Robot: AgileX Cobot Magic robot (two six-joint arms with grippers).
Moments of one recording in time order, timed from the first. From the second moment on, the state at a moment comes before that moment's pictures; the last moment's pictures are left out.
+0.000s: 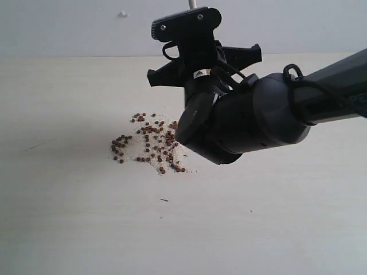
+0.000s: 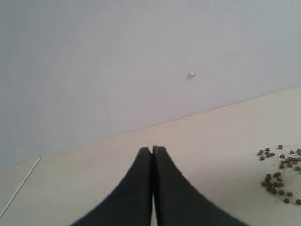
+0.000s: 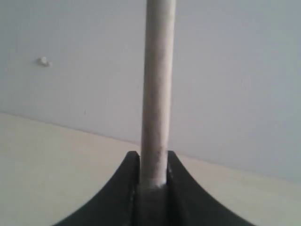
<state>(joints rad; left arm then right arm) -0.27 0.00 0.00 -0.07 0.08 0.29 0.90 1.95 -1.05 1.13 -1.01 -0.92</state>
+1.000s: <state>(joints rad) -0.27 0.00 0.00 -0.07 0.08 0.29 0.40 2.28 -1.04 -0.31 -1.10 -0.18</state>
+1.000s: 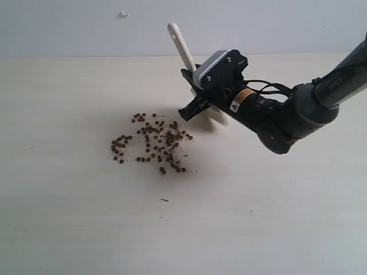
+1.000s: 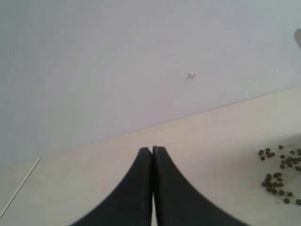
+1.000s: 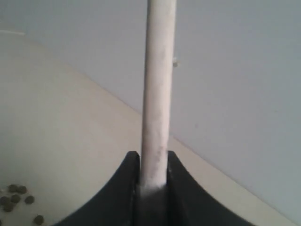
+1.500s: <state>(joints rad) -0.27 0.00 0.00 -0.07 0.08 0.29 0.40 2.31 -1.06 -0.60 -1.19 0.19</state>
